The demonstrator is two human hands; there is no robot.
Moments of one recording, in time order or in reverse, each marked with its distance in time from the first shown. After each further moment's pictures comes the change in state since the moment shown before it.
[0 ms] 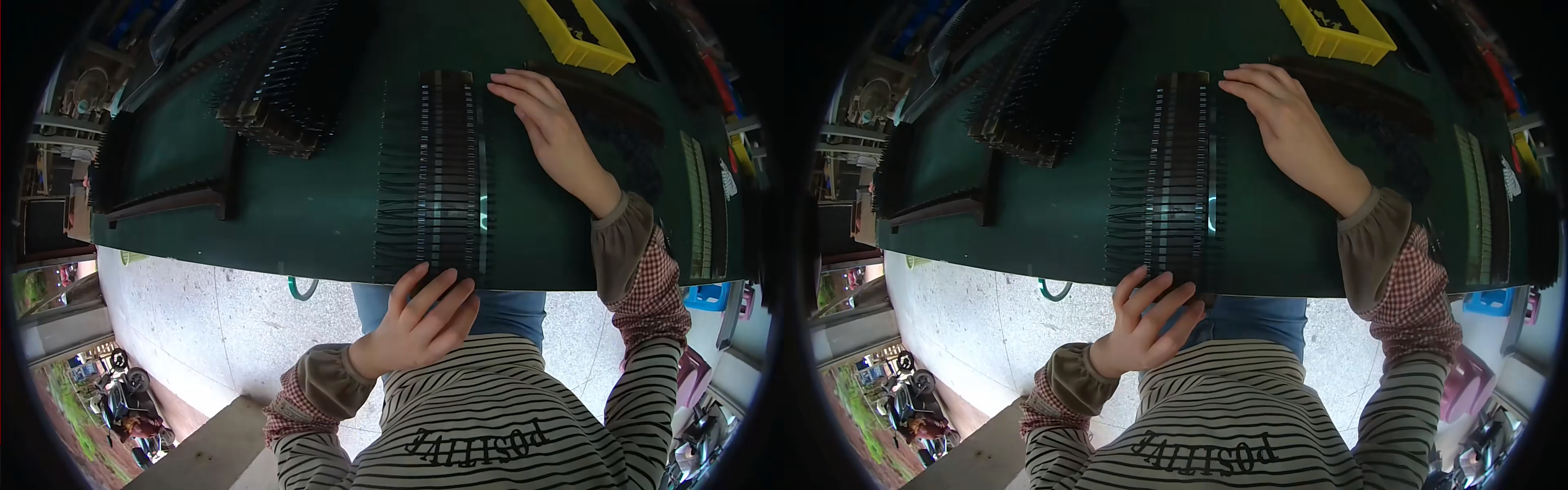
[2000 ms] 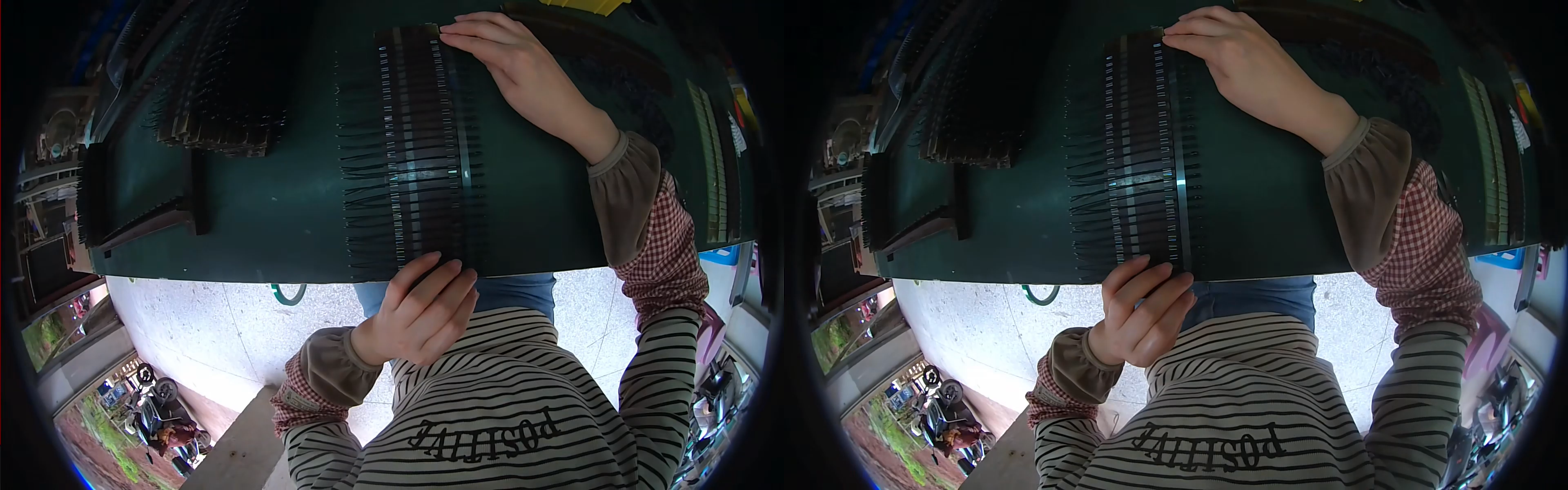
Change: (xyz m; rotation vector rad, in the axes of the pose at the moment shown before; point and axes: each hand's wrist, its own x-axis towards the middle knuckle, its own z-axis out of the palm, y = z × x) left_hand 0.013 -0.007 0.007 -0.145 0.009 0.044; right_hand 0.009 0.023 0.023 -0.122 -0.040 -0.084
